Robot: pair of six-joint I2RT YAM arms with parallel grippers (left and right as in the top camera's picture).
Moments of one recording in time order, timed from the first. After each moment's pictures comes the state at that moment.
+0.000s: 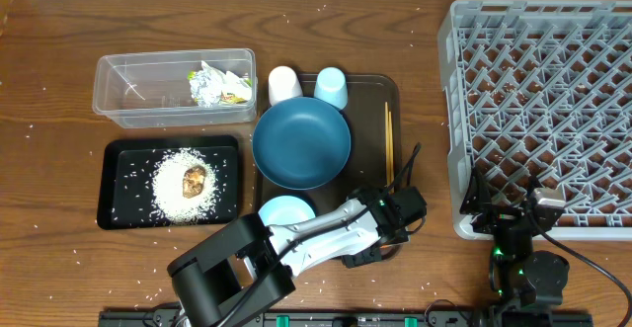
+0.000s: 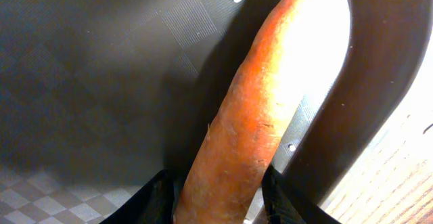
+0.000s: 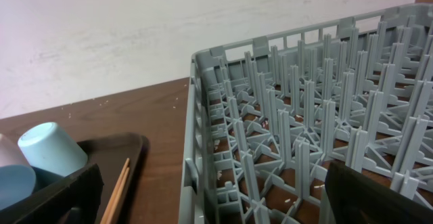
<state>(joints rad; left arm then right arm) -1.08 1.87 1.13 -0.86 -0.06 0.25 -0.04 0.01 0.01 -0.07 0.00 0.24</state>
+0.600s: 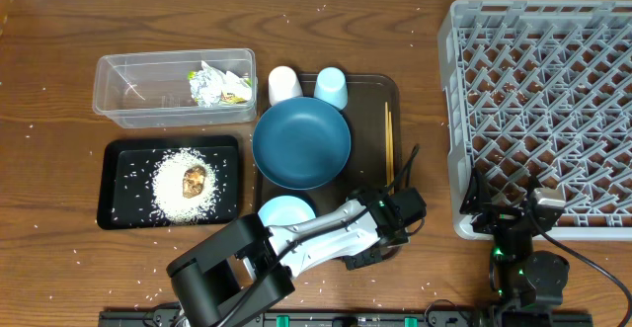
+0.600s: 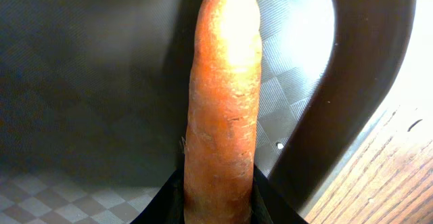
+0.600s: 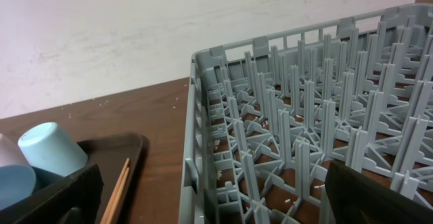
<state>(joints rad) -1.08 1.87 1.12 -0.87 -0.04 0.22 -0.04 0.01 0.01 -0.07 0.00 0.24</state>
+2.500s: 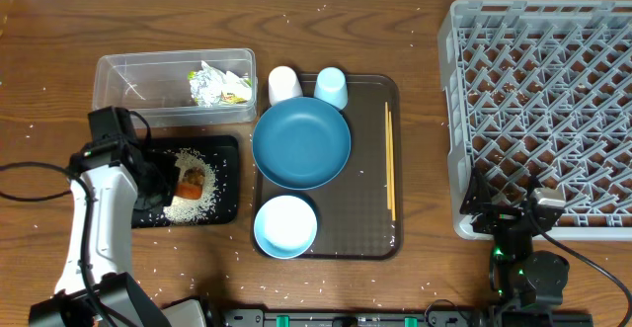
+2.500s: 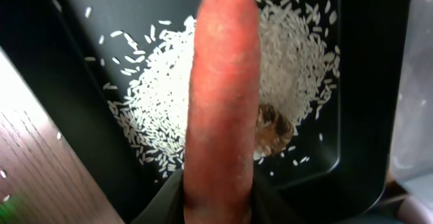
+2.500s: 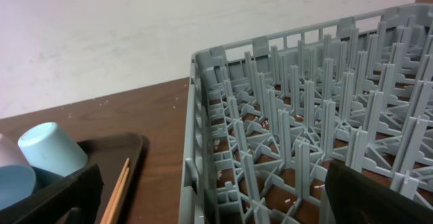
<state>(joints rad) 0.34 1.41 0.92 -0.90 0.10 -1.05 -0.04 0.01 0.01 -0.07 0.00 0.24</state>
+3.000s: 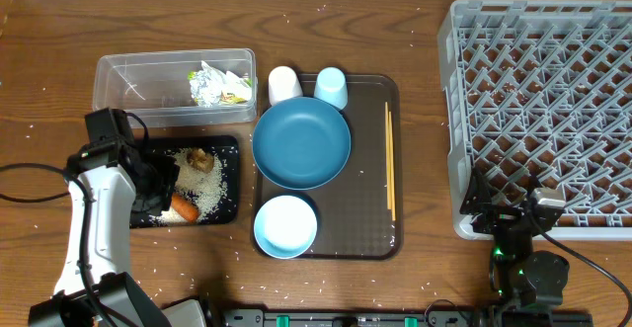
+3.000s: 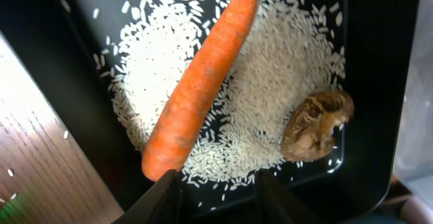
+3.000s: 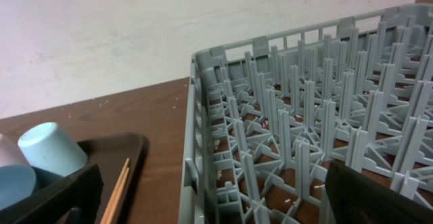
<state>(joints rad) 0.35 1.41 0.92 -0.91 0.11 -1.02 -0.04 0.01 0.01 -0.07 0.00 0.24</state>
